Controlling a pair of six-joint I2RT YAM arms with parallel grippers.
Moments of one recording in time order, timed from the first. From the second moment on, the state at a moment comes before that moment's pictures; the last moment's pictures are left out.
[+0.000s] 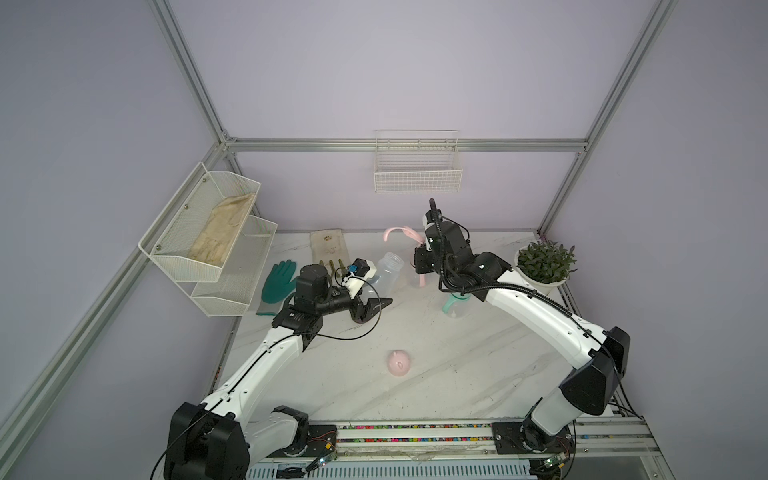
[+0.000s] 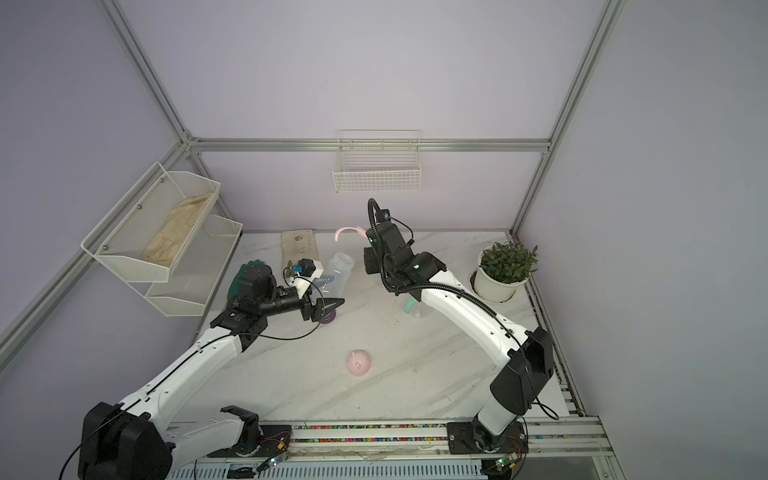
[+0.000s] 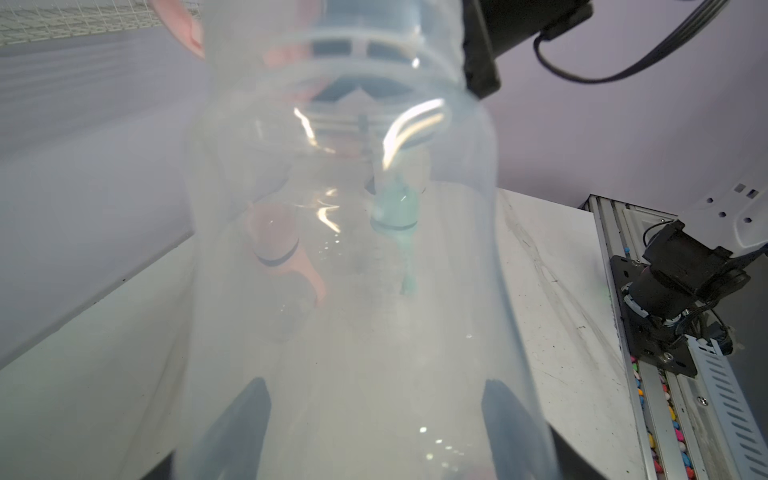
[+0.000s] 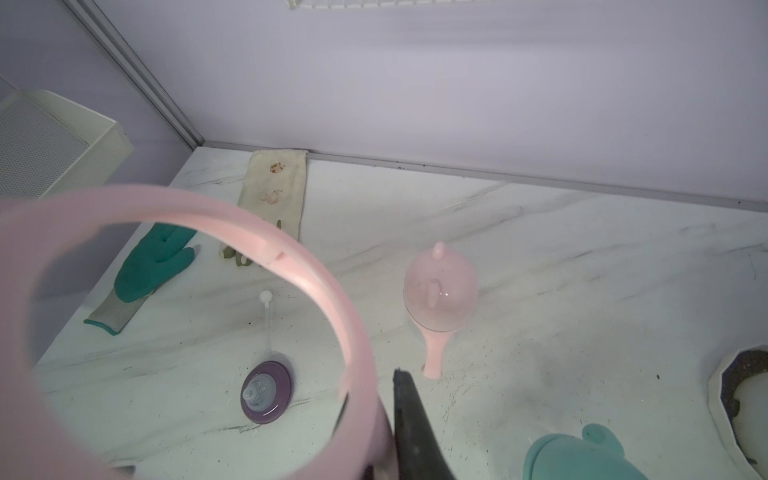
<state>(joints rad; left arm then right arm) -0.30 1.17 0.84 -0.02 0.76 0.22 0.73 1.63 1.66 -0.59 0.34 0.33</state>
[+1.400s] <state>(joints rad) -0.34 1.23 0.92 -0.11 0.55 0.18 0.91 1.68 1.60 -0.57 0.68 0.12</state>
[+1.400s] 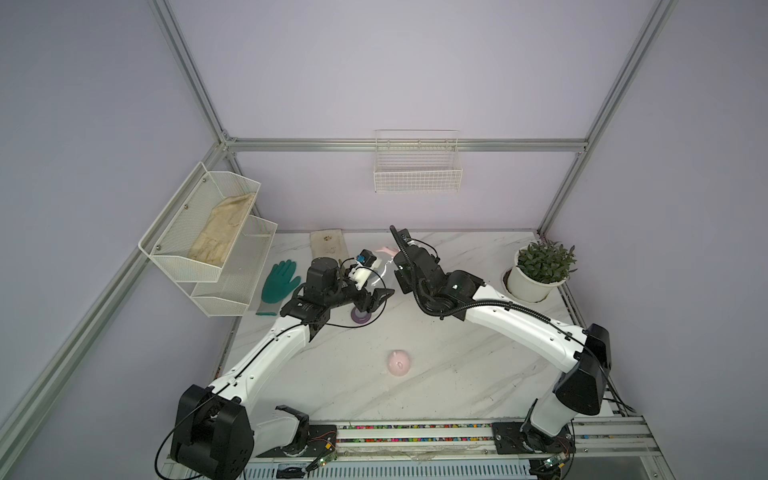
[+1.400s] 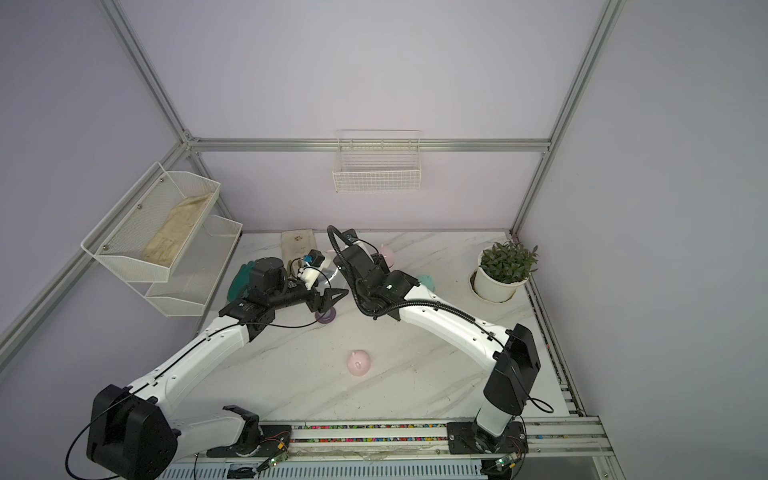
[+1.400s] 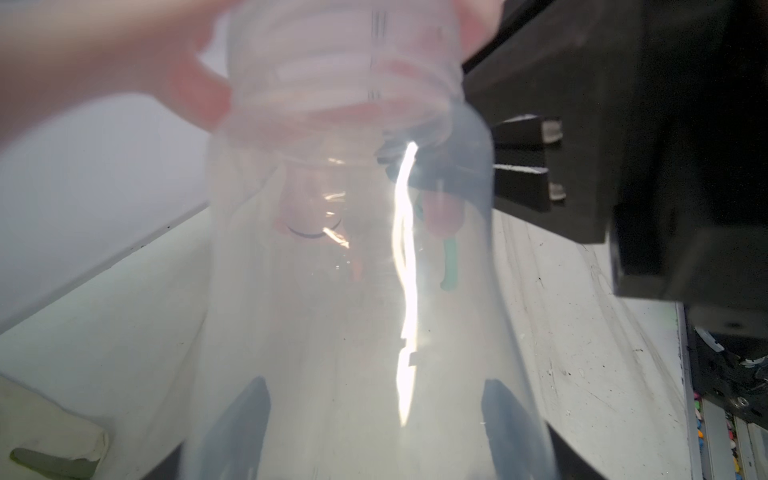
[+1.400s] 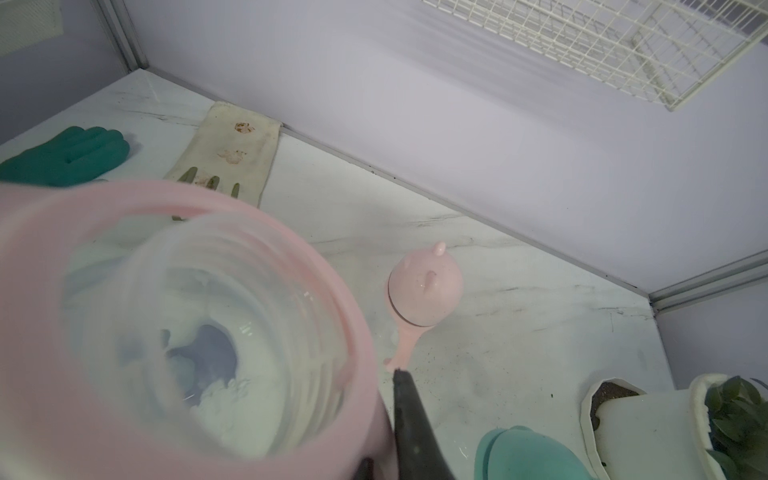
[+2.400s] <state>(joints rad) -0.34 1.23 0.92 -0.14 0.55 0.15 0.90 1.64 1.54 -0.51 0.71 0.15</state>
